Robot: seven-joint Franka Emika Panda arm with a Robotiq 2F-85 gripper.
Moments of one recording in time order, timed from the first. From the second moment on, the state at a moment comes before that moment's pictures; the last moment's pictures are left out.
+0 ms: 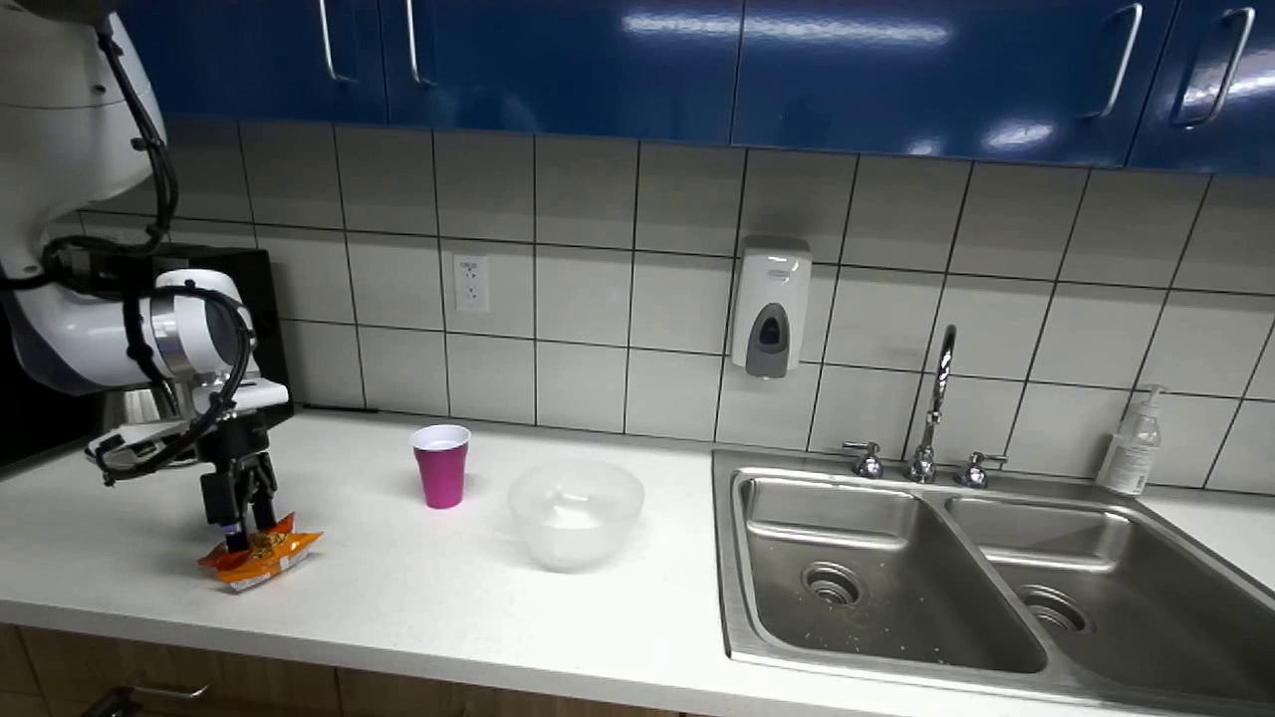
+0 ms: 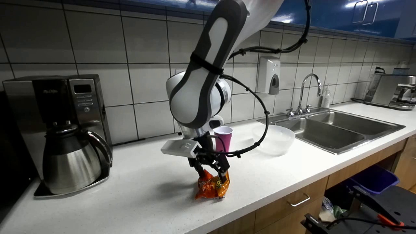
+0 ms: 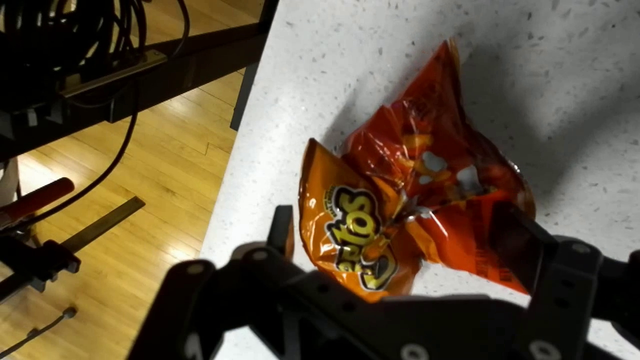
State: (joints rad) arm 0.39 0.60 0.02 -2.06 -0.23 2.38 1.67
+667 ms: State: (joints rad) arm 0.40 0.63 0.01 -2.04 -0.23 2.38 1.68
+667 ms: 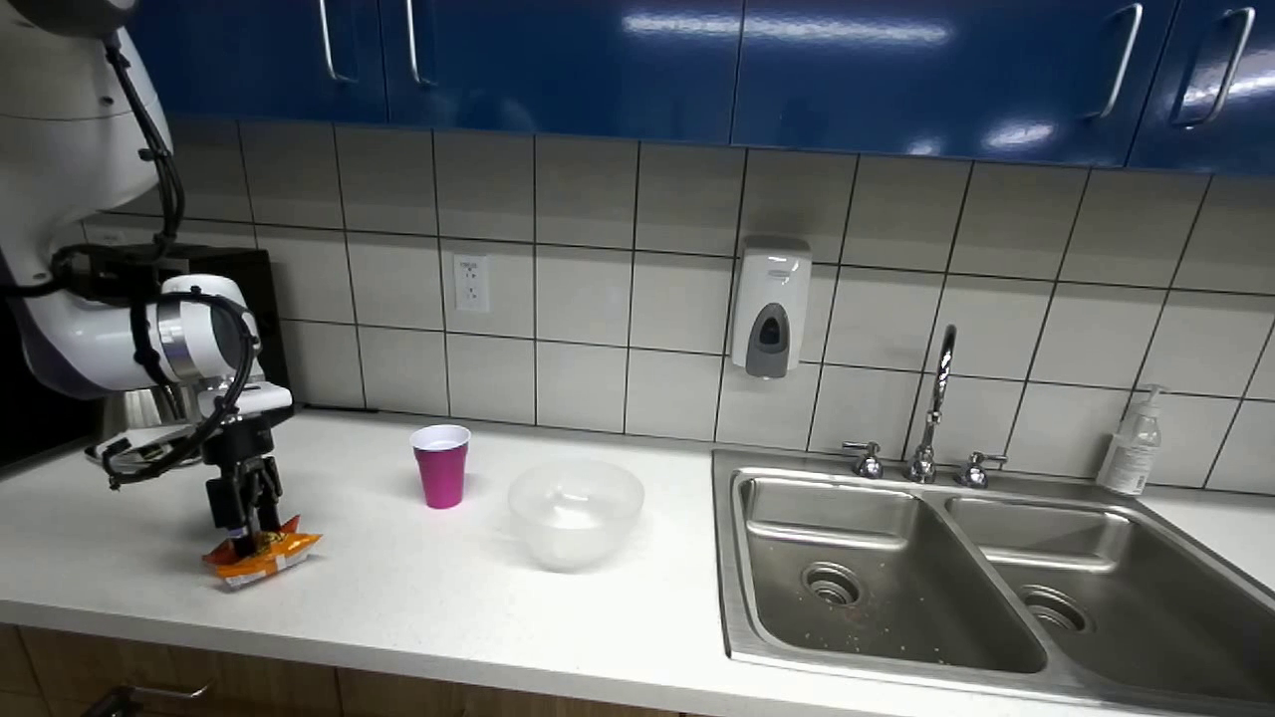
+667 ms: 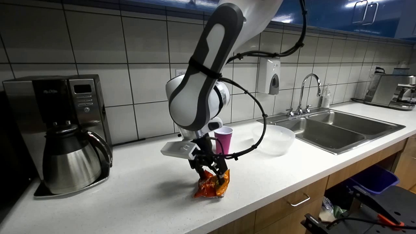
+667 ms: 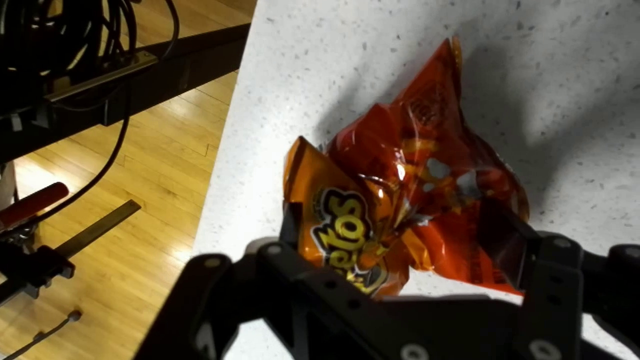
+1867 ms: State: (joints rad) arm 0.41 0.62 0.00 -2.03 -0.23 2.38 1.68
